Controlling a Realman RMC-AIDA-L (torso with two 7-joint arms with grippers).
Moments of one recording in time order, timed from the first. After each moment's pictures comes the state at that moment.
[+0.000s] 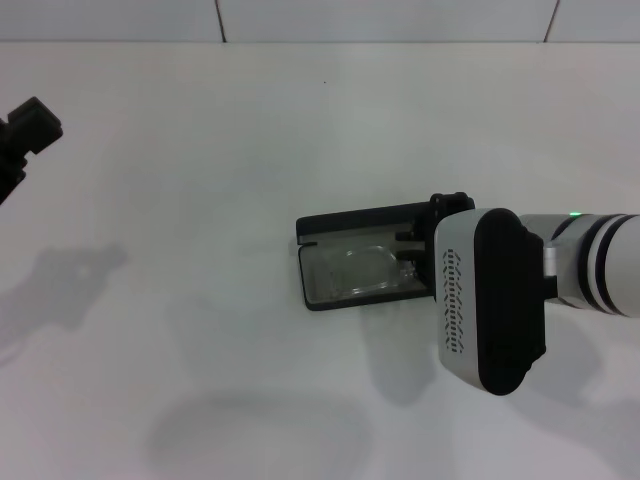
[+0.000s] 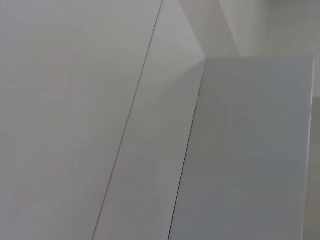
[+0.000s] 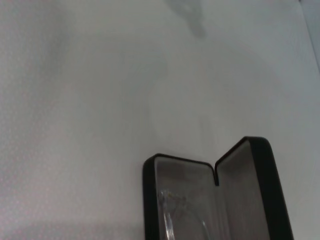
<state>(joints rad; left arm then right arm) -0.22 -1.91 1.05 0.50 1.03 1.93 -1.23 0.25 2.02 -2.07 -1.61 -2.70 -0.78 1.99</state>
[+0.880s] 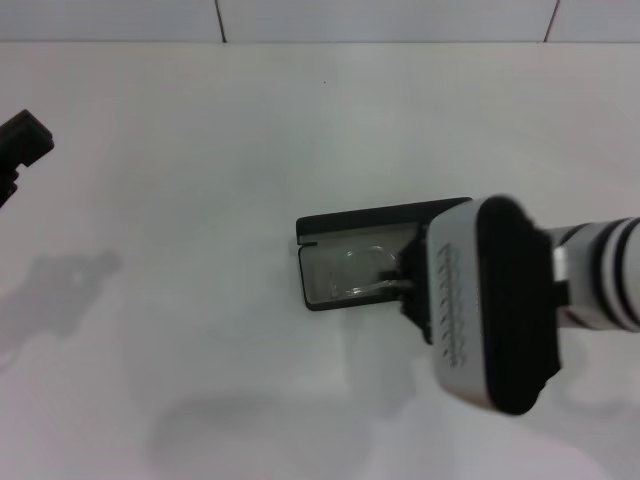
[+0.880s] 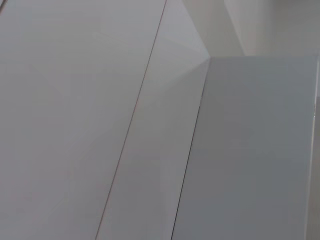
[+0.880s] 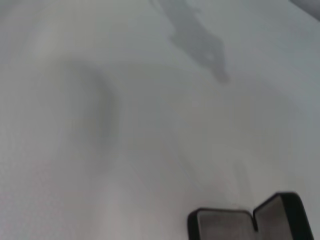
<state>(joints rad) -0.20 -1.90 1.05 0.50 1.03 1.94 -1.22 0.24 2.02 -2.06 -1.82 -2.64 -1.05 2.09</state>
